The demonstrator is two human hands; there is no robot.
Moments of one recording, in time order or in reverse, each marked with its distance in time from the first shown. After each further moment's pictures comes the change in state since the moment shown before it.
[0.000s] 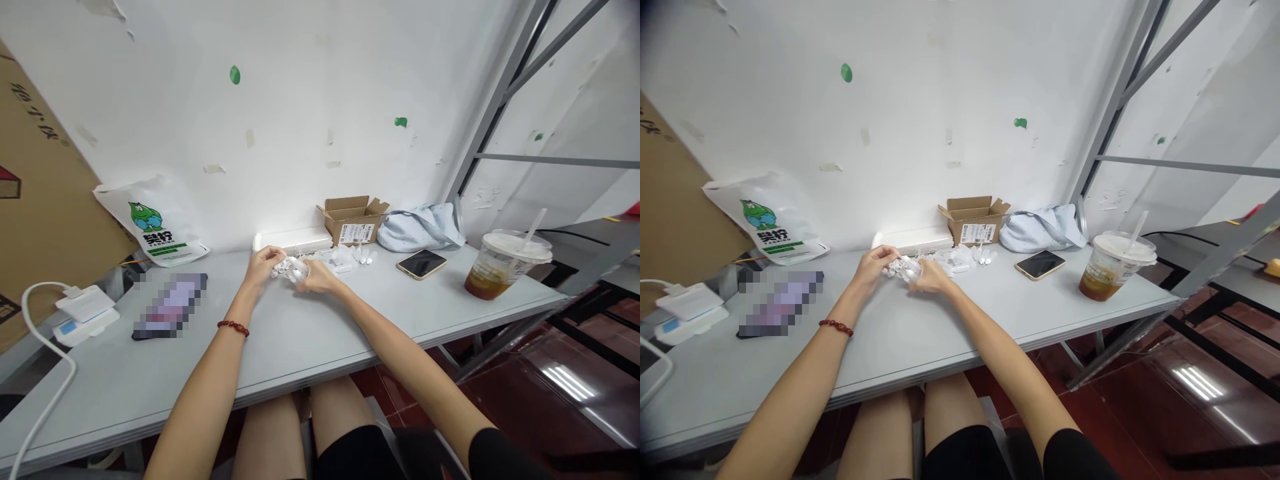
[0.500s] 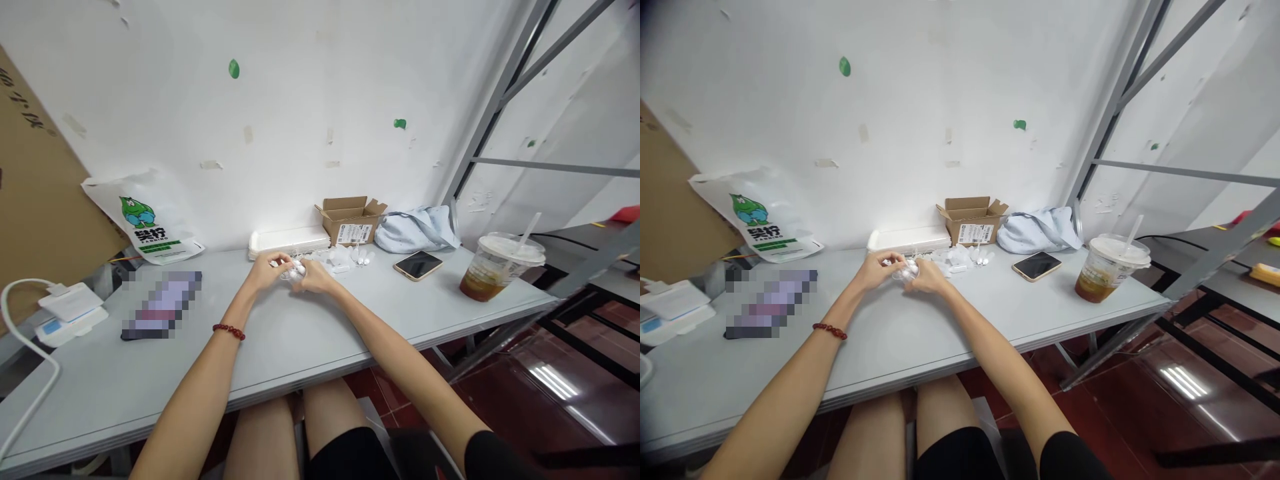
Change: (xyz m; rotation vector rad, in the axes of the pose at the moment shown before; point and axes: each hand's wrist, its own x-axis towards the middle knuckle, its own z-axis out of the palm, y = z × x) left_hand -0.006 0.008 0.008 0.327 -0.209 0.186; right_hand 0.004 0.006 0.004 -0.022 0.009 0.024
